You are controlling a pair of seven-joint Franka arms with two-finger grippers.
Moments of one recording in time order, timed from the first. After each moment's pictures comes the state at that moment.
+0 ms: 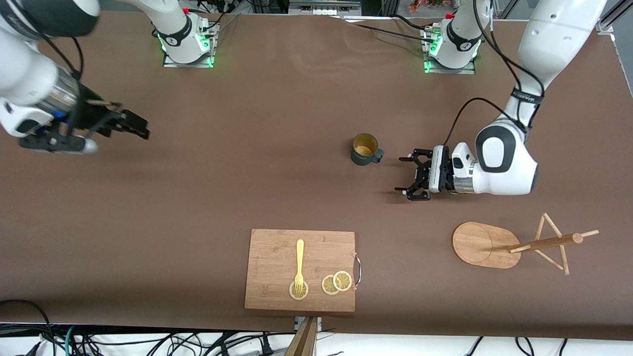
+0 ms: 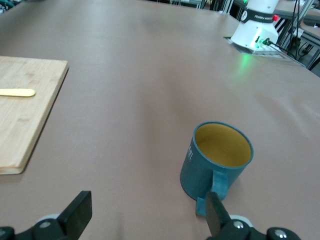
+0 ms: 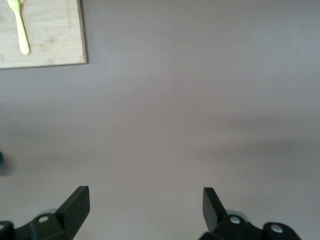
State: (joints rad) left arm 0.07 0.58 -0.24 -1.89 -1.00 2.03 2.18; right arm 0.42 0.02 -0.32 -1.68 0.10 1.65 0.15
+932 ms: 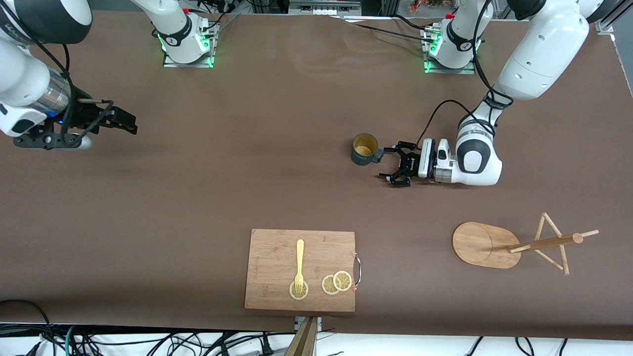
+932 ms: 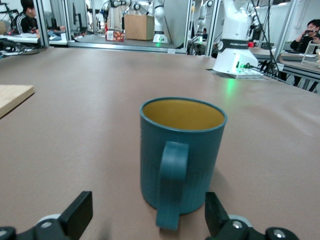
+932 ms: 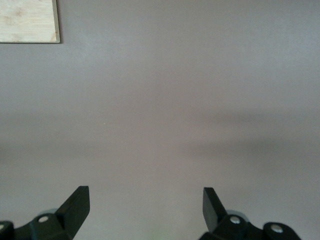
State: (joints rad) left arm 0.09 0.74 -0.24 -2.01 -1.24 1.96 2.61; right arm 0.12 0.05 -0.02 -1.73 0.04 1.67 0.11
